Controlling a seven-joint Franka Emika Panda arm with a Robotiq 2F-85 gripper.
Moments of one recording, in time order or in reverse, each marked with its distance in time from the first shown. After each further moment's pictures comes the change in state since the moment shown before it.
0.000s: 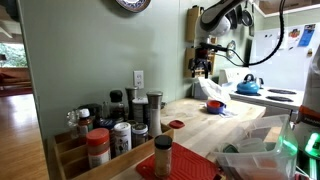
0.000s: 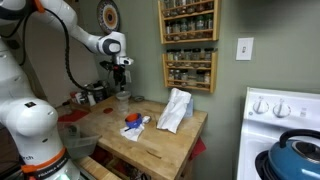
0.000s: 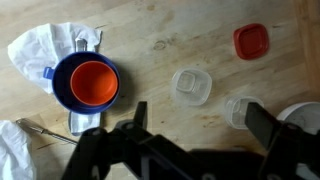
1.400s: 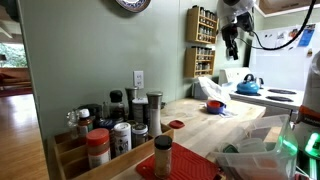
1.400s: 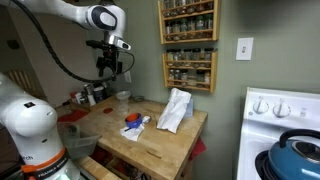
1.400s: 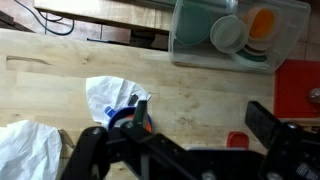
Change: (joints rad) arm -0.017 -0.313 -0.189 0.012 -0.100 -0.580 -0.568
